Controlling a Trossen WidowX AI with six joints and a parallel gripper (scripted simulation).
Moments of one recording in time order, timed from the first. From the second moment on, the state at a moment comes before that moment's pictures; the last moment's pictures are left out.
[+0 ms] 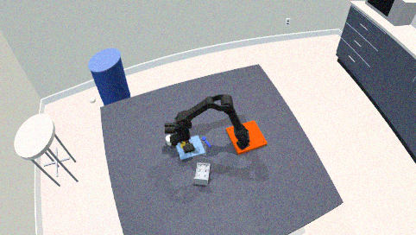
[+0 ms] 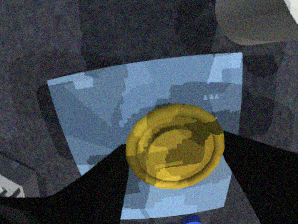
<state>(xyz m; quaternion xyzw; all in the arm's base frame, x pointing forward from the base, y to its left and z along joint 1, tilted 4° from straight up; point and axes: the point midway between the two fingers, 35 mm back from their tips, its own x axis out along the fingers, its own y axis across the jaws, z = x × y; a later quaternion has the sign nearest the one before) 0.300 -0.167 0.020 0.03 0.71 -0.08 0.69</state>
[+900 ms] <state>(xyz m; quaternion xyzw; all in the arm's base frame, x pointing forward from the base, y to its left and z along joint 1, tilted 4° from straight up) 0.316 -0.171 0.098 0.04 0.71 -0.08 0.70</state>
